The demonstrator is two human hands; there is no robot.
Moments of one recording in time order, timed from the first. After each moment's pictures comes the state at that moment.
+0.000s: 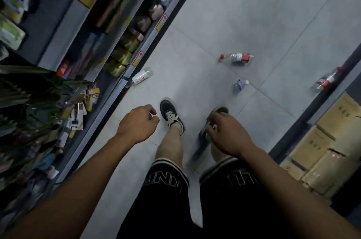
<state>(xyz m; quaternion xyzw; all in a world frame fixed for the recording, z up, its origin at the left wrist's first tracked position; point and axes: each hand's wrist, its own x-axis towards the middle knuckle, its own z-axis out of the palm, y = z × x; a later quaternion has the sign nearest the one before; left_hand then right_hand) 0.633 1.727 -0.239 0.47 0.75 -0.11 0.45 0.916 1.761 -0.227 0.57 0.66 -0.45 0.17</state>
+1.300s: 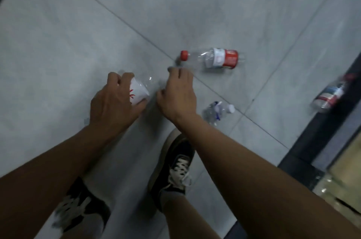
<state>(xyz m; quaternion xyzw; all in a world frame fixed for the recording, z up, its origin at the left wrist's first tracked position) 0.807 1.918 -0.812 0.60 0.72 0.02 0.33 0.963 1.963 -0.800 0.70 0.64 -0.31 0.08</state>
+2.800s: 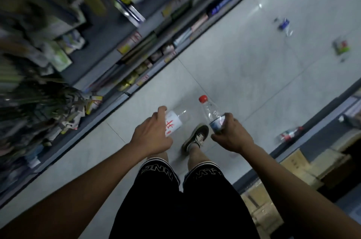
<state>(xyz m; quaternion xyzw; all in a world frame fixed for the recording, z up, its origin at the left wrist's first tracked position) 0.660 1.832 -0.106 0.49 0.75 -0.03 0.44 0.922 1.946 -0.130 0.58 0.66 -0.41 0.25</state>
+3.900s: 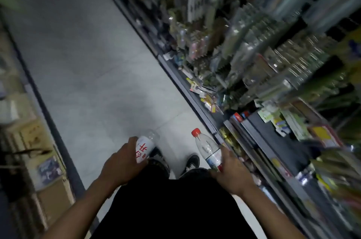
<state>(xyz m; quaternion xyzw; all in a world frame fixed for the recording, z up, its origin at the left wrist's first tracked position) 0.774 1.523 0.028 -0.35 0.87 0.28 0.22 0.610 1.825 0.012 -0.19 0.89 -0.12 0.39</state>
